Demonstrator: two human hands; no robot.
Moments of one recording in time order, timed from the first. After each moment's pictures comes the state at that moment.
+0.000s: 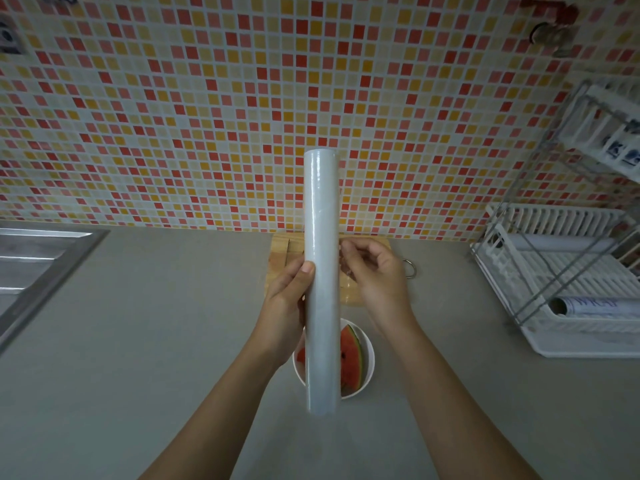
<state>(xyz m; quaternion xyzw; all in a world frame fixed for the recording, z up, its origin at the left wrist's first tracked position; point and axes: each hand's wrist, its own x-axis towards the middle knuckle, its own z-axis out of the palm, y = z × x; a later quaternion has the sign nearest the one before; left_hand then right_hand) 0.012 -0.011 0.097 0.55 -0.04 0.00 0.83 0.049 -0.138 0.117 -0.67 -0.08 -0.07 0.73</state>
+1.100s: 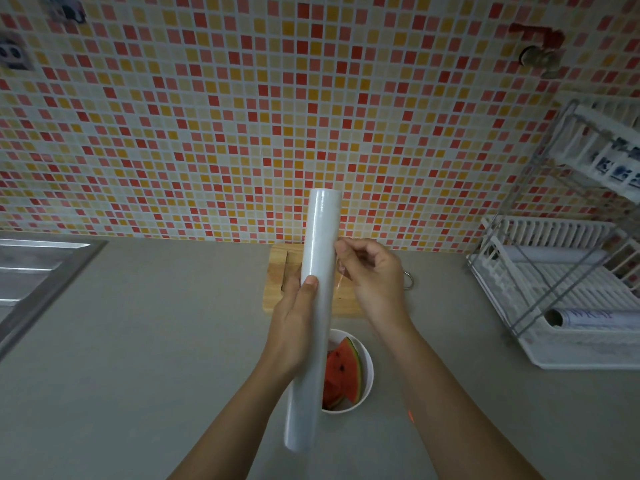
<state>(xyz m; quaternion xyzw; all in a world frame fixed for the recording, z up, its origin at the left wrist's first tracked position) 0.005 -0.022 0.100 0.72 0.03 0.09 0.69 0.053 -0.131 0.135 -0.67 -0.08 -0.13 0.73</state>
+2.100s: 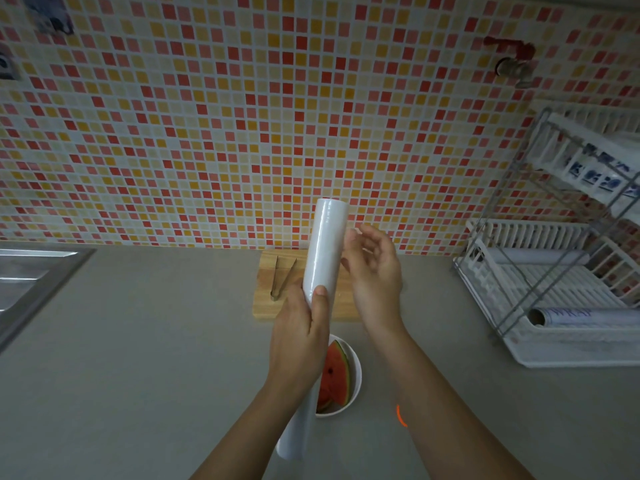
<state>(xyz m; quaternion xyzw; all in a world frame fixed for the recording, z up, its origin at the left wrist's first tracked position) -0.008 -0.053 0.103 0.82 0.03 0.20 0.54 0.048 -0.138 0.142 -0.65 -0.03 -0.18 0.73</state>
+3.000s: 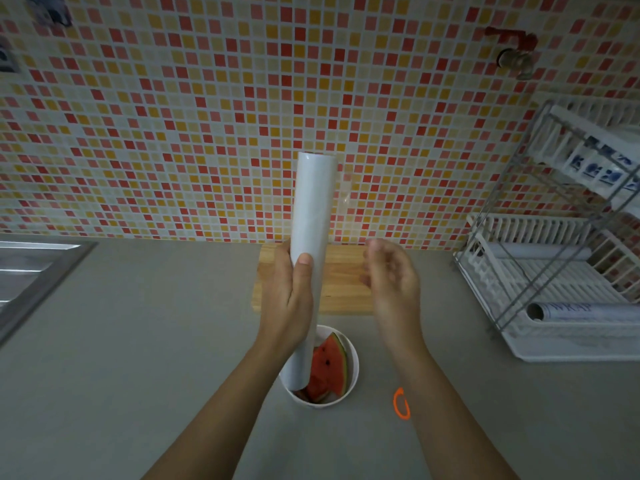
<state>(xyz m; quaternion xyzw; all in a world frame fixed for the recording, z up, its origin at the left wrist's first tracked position) 0.010 -0.041 0.123 0.77 -0.01 0.24 0.59 0.026 -0.167 0.137 -0.67 -0.03 -0.18 0.72</state>
